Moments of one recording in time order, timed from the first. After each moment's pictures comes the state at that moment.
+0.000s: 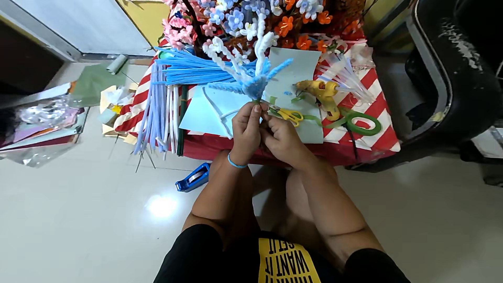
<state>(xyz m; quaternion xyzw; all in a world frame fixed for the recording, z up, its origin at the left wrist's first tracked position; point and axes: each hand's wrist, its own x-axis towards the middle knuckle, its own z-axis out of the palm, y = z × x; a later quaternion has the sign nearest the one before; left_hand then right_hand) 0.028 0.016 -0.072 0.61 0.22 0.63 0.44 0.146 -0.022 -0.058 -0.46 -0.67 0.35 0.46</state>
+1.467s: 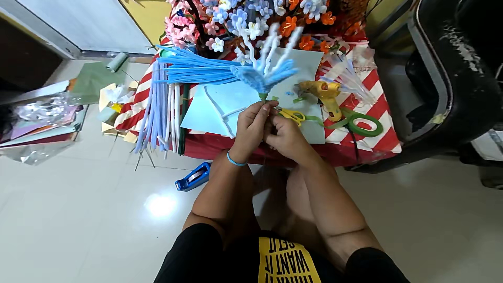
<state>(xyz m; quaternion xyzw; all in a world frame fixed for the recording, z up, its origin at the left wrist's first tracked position) 0.022 0.020 -0.067 0.65 0.27 0.55 0.46 0.152 -0.019 -0.055 -0.49 -0.64 0.41 0.43</state>
